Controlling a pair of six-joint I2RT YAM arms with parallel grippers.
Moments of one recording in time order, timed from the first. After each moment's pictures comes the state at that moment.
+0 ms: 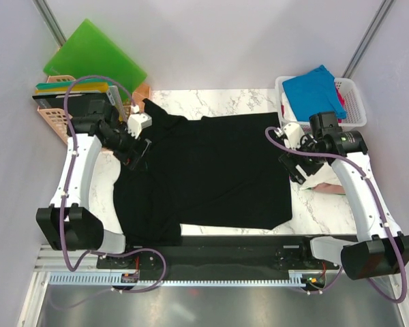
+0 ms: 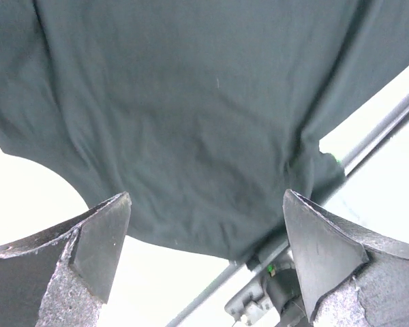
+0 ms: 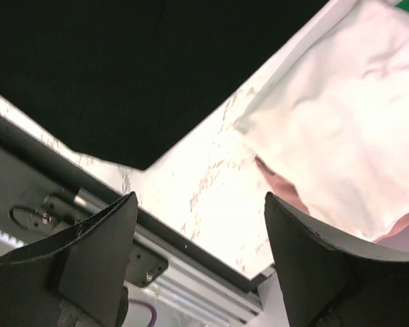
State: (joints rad) left arm 0.01 1.42 1.46 -1.24 0.51 0.67; right arm 0.12 1.23 1.32 -1.22 -0.18 -0.59
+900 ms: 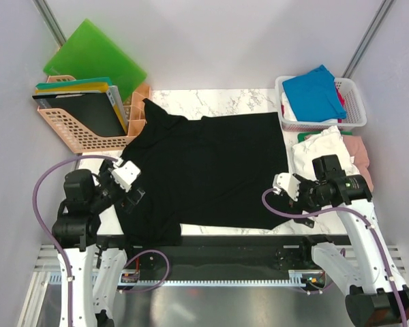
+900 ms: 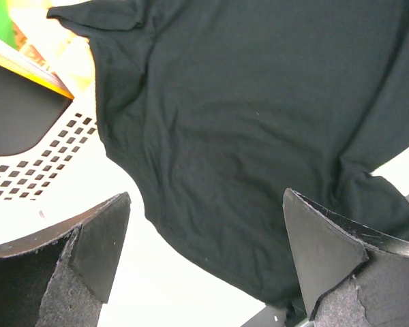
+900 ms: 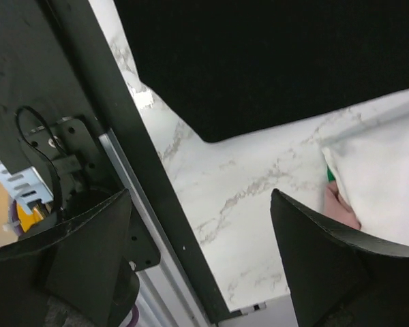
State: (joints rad) left arm 0.07 0.52 0.92 -0.98 0.49 0.69; right arm 0.11 0.84 0.92 -1.36 -0.35 -1.07
